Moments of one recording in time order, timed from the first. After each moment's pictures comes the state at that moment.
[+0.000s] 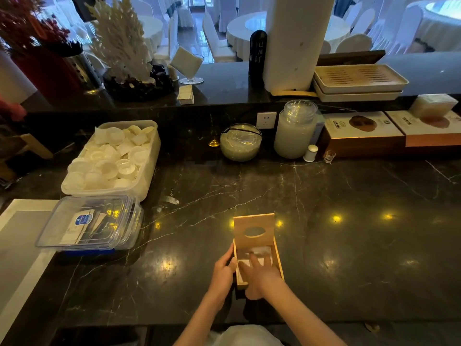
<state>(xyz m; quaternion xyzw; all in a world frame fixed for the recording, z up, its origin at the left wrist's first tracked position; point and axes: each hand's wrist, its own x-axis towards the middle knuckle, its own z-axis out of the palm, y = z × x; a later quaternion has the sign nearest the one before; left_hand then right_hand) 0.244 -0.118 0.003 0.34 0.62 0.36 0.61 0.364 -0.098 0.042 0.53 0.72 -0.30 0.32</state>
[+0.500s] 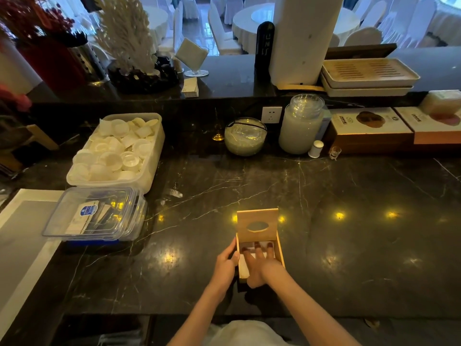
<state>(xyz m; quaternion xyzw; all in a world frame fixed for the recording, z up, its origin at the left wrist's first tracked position) 0.242 -0.118 0.004 0.33 0.61 0.35 0.63 0.366 -0.081 0.018 0.55 0.69 -0.32 0.34</state>
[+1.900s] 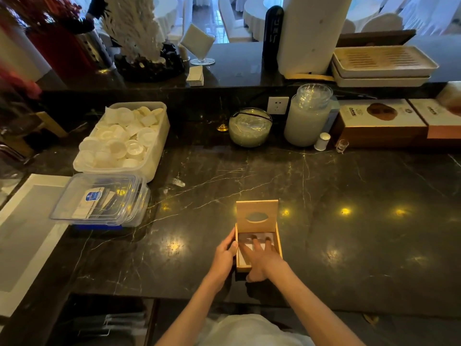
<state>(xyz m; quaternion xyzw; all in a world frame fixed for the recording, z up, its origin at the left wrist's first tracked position) 0.247 -0.124 0.010 0.35 0.62 0.35 0.60 0.379 -0.092 0.025 0.51 0.75 -0.31 0.29</state>
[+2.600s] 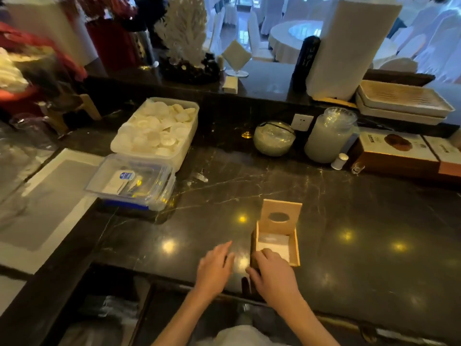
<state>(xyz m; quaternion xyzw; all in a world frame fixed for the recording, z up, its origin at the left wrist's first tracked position) 0.180 -0.200 0.023 0.57 0.72 0.20 0.32 0.351 -0.182 0.080 0.55 0.81 -0.18 -0.01</state>
